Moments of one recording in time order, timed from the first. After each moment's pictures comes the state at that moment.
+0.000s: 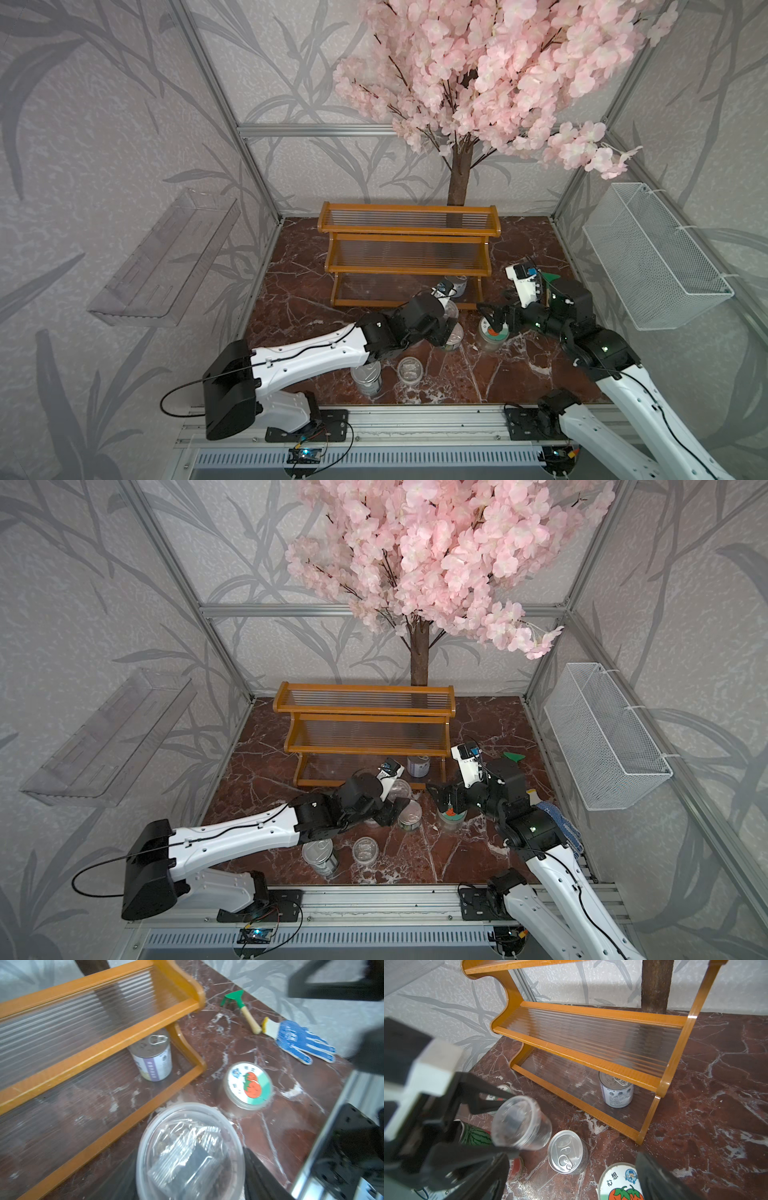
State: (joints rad) left arm -1.15 1.33 0.99 -0.30 -0.25 -0.29; right arm 0.36 0.72 0.79 -0.60 -0.33 0.16
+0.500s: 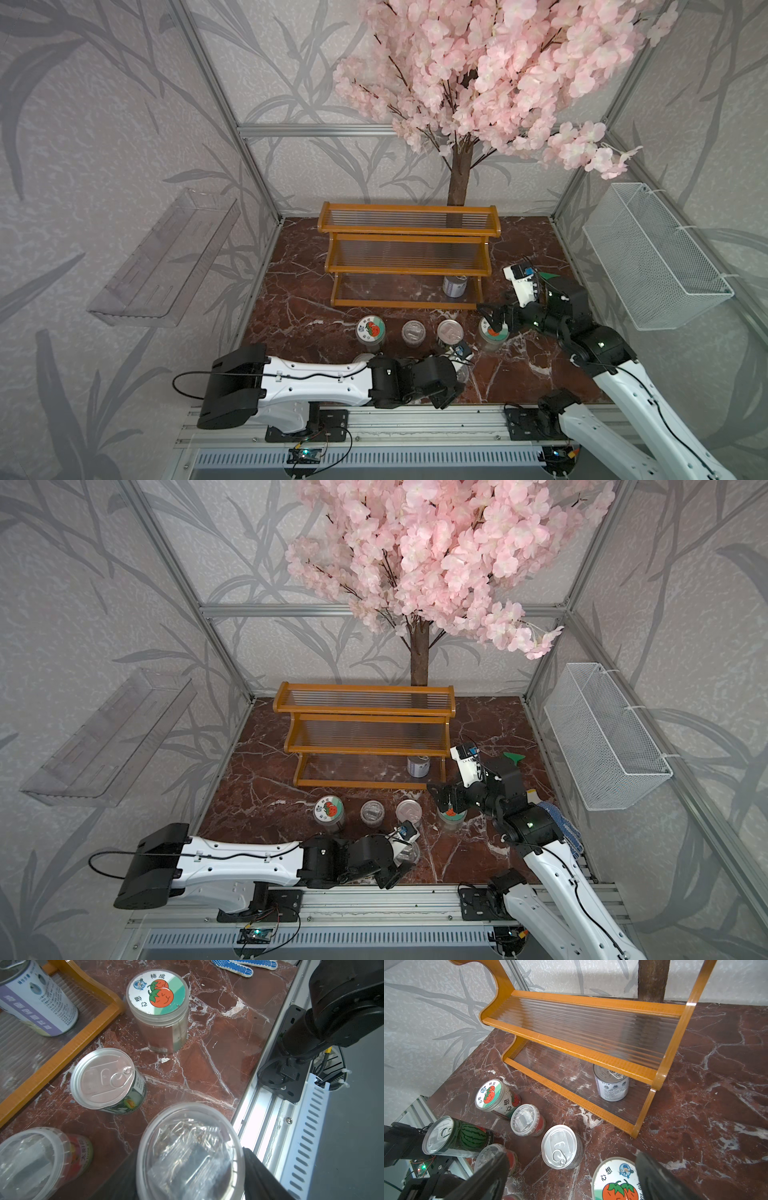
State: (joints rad) left arm -1.43 1.38 0.82 -0.22 -0.25 -0.34; right arm 0.35 0.74 0.79 -0.62 -0.32 0.14
